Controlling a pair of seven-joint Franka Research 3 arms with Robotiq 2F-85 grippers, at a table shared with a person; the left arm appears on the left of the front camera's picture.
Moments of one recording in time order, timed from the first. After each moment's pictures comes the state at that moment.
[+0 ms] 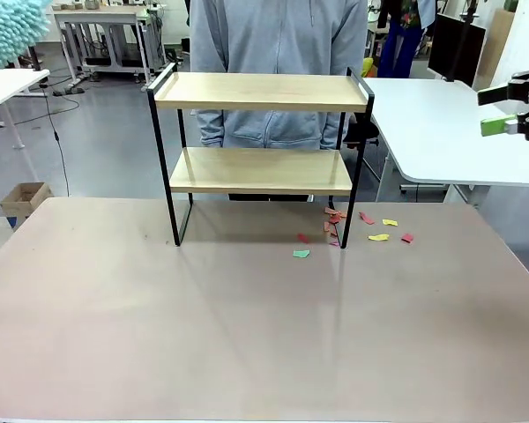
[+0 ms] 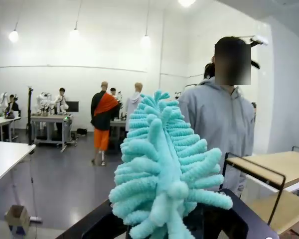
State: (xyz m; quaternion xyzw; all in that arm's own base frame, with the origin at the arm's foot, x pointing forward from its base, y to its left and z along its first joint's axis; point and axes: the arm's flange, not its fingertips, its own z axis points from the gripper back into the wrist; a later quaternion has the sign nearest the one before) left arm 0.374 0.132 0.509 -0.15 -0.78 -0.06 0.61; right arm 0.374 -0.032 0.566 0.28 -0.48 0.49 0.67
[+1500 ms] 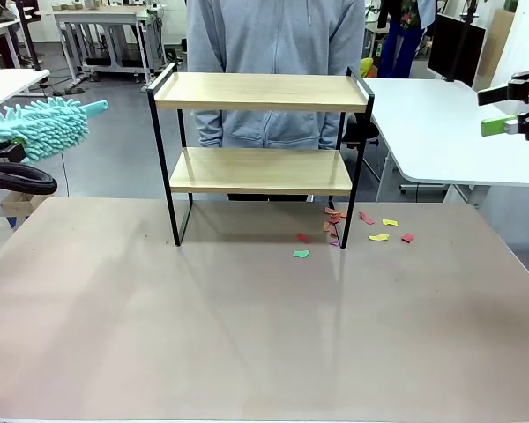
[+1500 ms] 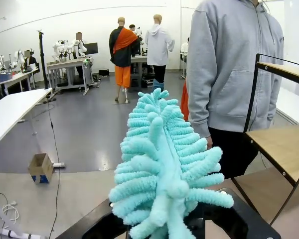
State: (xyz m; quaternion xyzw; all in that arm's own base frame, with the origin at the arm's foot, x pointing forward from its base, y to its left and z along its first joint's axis) left arm 0.396 0.097 0.416 -0.07 -0.68 -0.06 0.73; right arm 0.374 -0.032 0.566 0.28 -0.48 0.49 0.67
